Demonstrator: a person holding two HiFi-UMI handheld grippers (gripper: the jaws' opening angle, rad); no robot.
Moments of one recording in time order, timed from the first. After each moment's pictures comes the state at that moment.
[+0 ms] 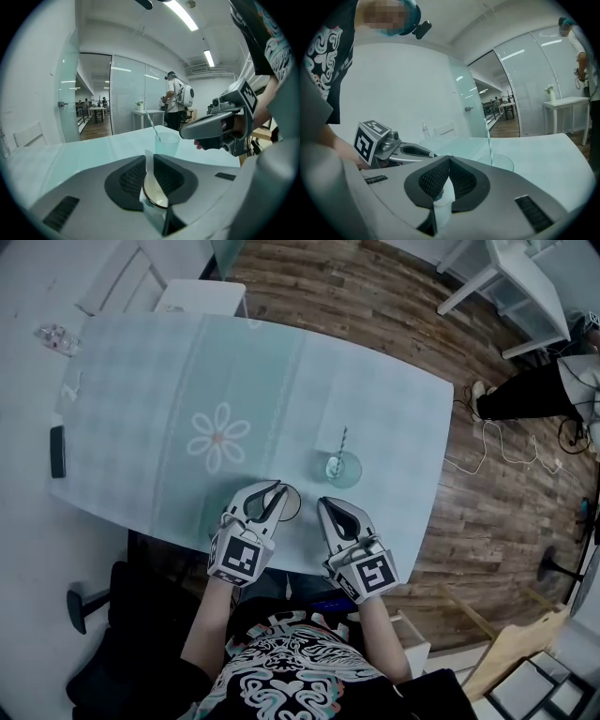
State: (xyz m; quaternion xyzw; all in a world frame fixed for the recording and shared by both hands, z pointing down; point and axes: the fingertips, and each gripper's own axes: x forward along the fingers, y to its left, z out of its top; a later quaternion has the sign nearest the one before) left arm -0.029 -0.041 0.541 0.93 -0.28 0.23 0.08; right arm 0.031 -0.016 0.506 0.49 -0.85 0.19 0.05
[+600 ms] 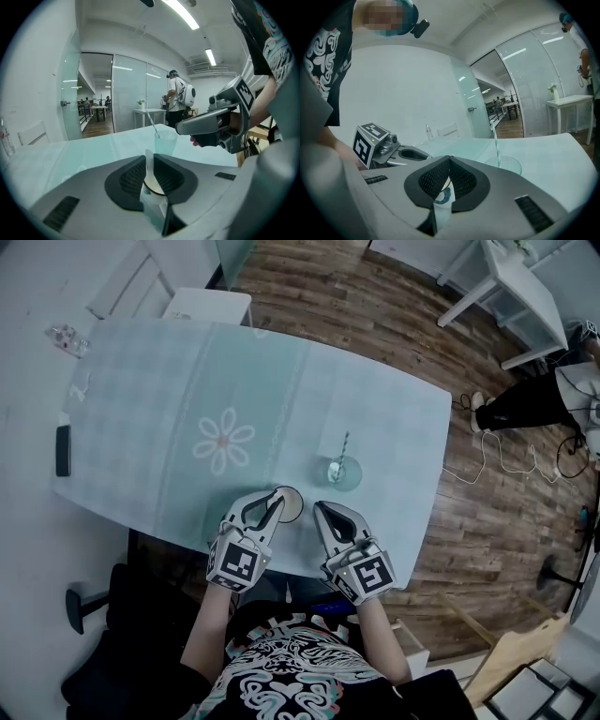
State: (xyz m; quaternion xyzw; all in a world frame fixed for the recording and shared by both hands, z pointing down) left arm -0.045 -0.031 0.540 0.92 -0.29 0.24 0.09; right arm 0.018 -0.016 0.499 0.48 -0.86 0.19 0.04
